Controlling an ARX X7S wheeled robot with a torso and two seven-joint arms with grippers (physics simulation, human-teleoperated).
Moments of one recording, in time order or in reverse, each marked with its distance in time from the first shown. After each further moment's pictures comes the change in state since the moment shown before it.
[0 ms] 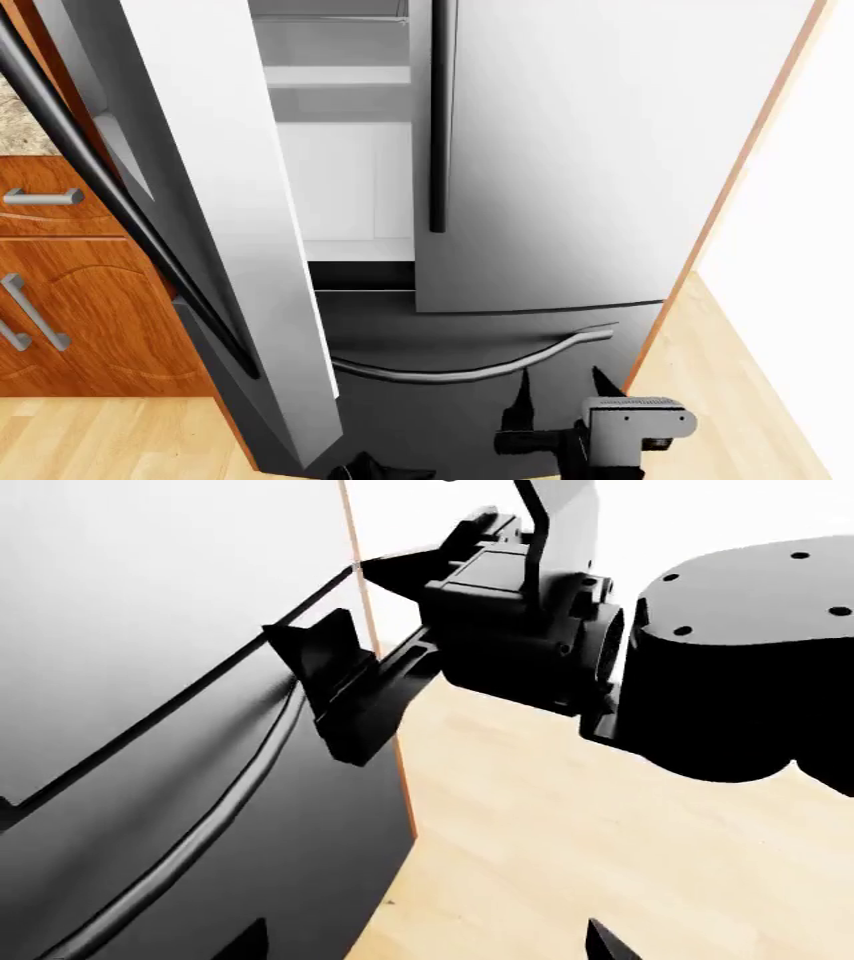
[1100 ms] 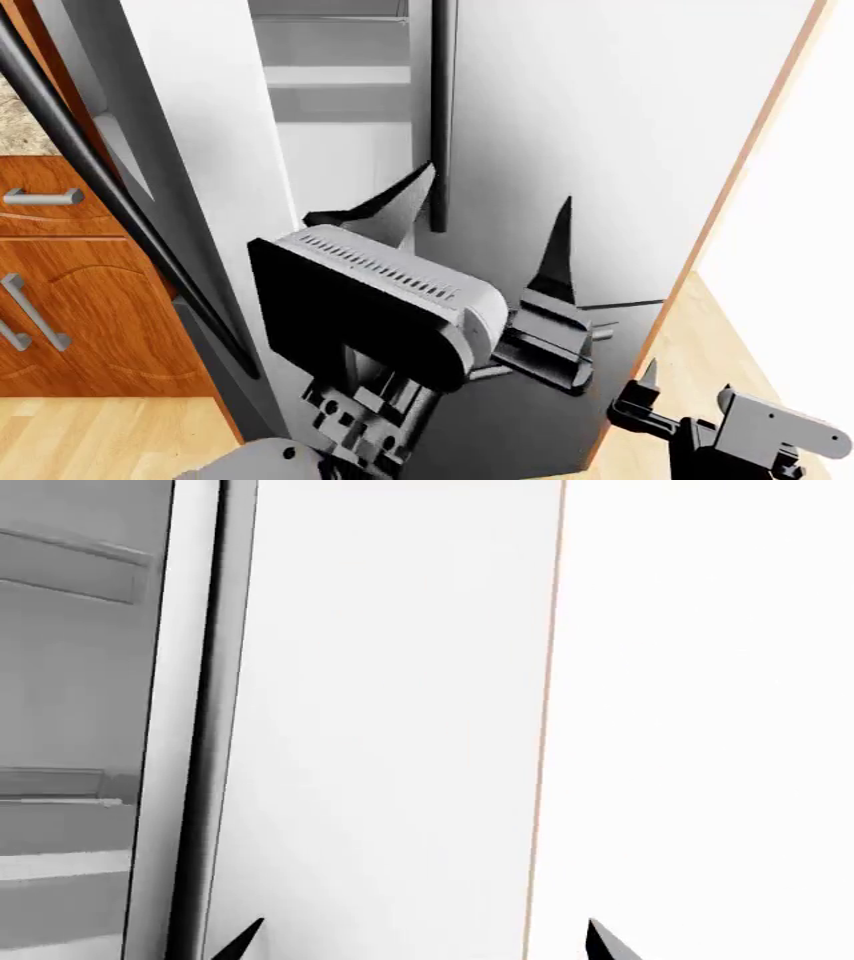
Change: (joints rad) left arm -0.742 0.167 0.028 0.238 -0.962 -0.185 -1.210; right arm -0.026 0.096 0.267 -0.013 0.204 0.066 0.113
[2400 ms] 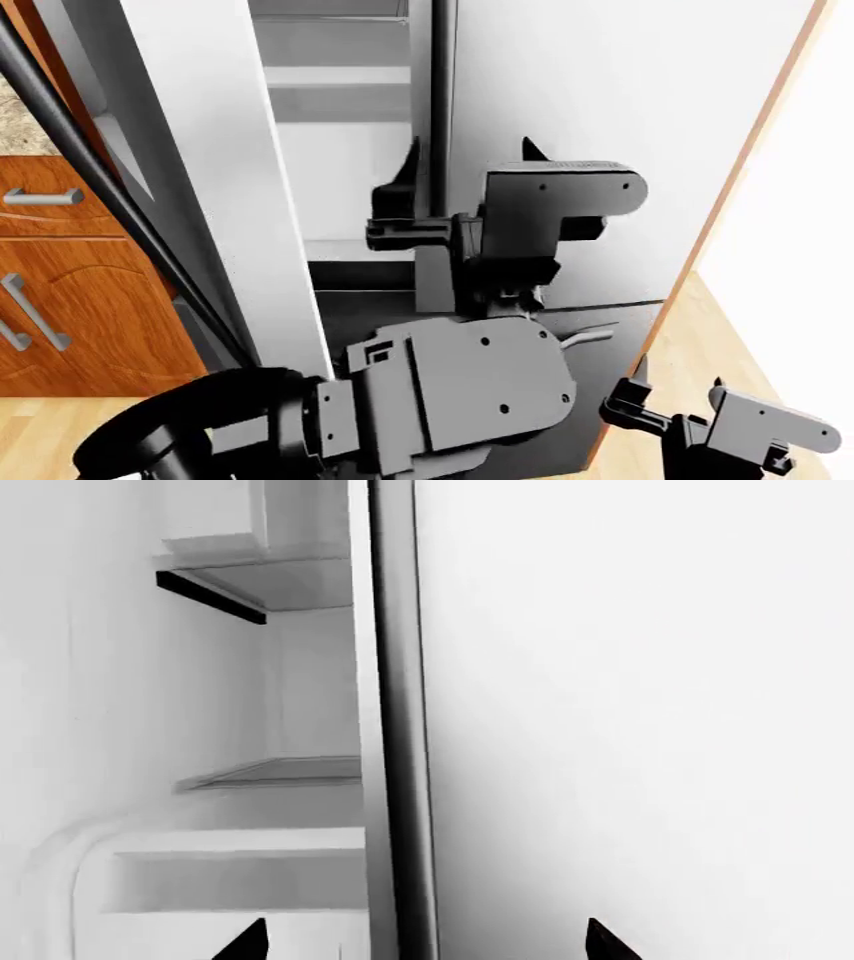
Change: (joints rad) left arm -0.579 0.034 0.797 -0.884 -0.084 0.594 -0.893; right arm 0.014 -0.002 -0.026 0.022 -0.010 -0.035 -0.022
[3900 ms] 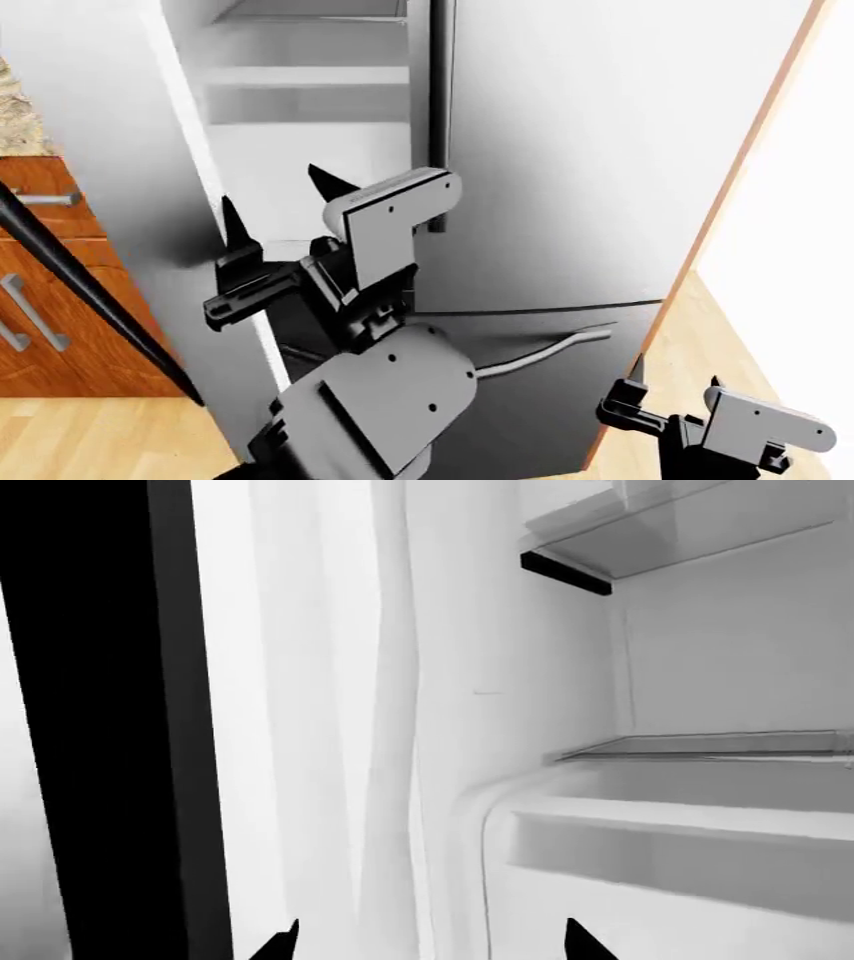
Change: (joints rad) left arm 0.370 0.000 -0.486 0.236 0.554 -0.555 -0.078; right arm 0.000 0.007 -0.020 0.004 -0.008 -0.013 0.003
